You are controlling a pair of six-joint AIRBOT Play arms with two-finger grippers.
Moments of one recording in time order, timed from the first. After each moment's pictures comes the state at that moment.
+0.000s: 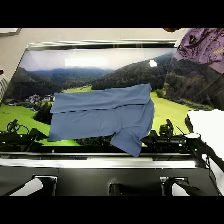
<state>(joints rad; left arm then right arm) 0.67 -1.21 0.62 1.02 -1.20 -1.33 -0.23 -1.22 0.38 -0.46 1.12 1.07</state>
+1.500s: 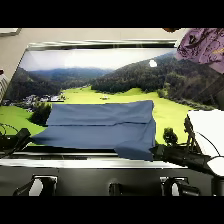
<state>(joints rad) 0.55 -0.73 0.64 1.24 -1.31 -1.64 -0.23 -0.35 0.40 -0.83 1.41 1.58</state>
